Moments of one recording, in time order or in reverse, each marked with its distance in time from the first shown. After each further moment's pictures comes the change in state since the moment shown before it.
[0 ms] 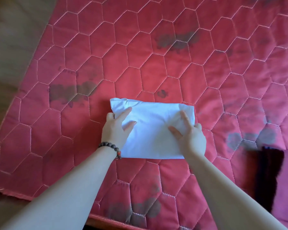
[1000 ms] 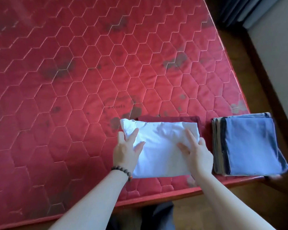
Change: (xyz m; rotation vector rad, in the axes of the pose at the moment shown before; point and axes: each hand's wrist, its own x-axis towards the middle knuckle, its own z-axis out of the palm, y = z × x) left_hand -0.243 0.347 0.105 0.028 -0.254 0.399; right_hand -0.176 0.326 -0.267 0.001 0.269 0.270
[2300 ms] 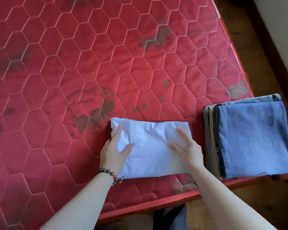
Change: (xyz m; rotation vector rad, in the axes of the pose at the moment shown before) left_hand 0.028 -0.014 0.130 -0.199 -0.055 -0.258; right_hand 0.076 0.116 0.082 0.426 -0.265 0.201
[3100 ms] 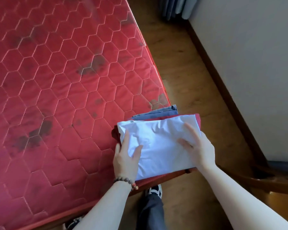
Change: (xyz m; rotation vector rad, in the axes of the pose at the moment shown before) left_hand -0.135 0.263 0.172 -0.136 0.122 0.170; right_hand -0.006 0.121 -0.309 -0.094 0.278 -0.213
